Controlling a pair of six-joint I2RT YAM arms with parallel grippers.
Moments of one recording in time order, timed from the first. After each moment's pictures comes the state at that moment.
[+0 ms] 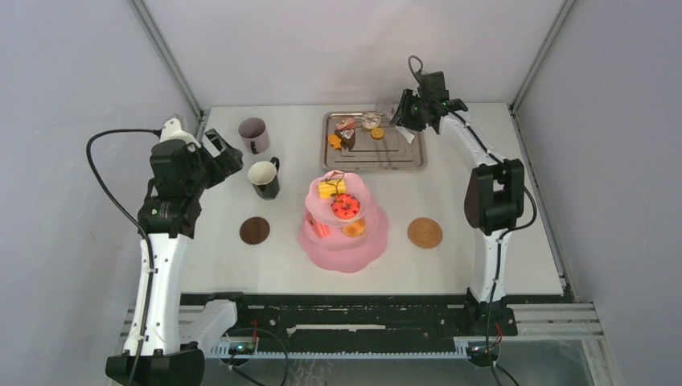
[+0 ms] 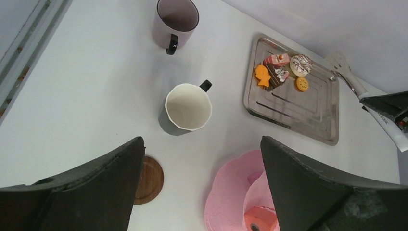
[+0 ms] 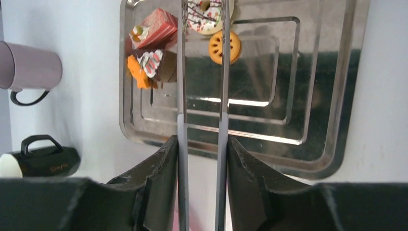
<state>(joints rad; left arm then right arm) 0.02 0.93 1.16 -0.63 -0.02 -0.44 0.22 2.07 1.88 -0.54 -0.18 0.42</state>
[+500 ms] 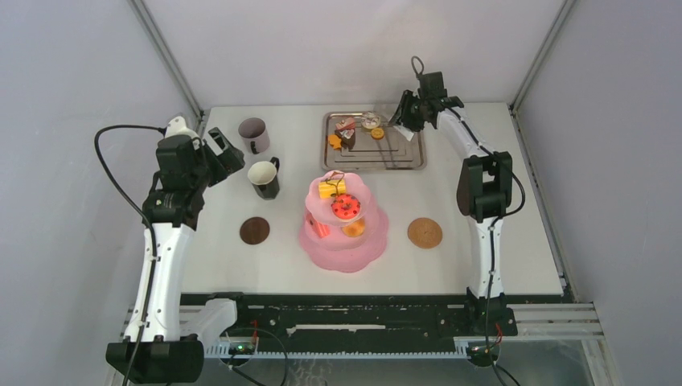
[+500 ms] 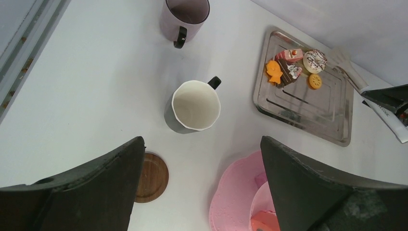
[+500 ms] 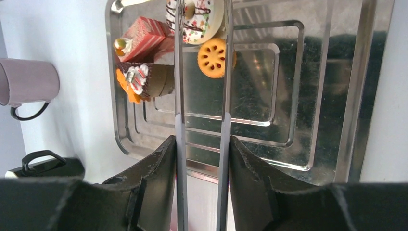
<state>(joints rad) 0.02 0.99 1.17 -0.63 -0.05 -0.44 0.18 2.28 2.09 -0.58 -0.26 0.48</state>
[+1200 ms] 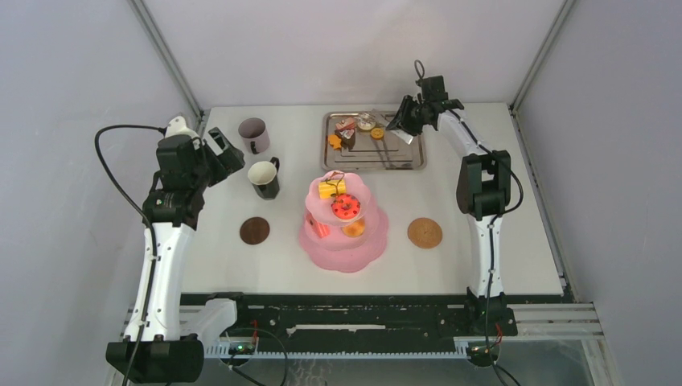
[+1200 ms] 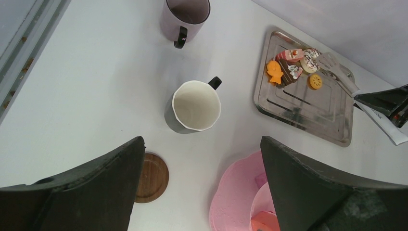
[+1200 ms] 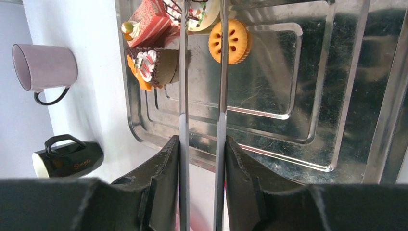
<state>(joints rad) 0.02 0.99 1.17 -0.63 -0.05 -0.44 0.16 2.33 2.09 -0.59 -0.39 0.53</state>
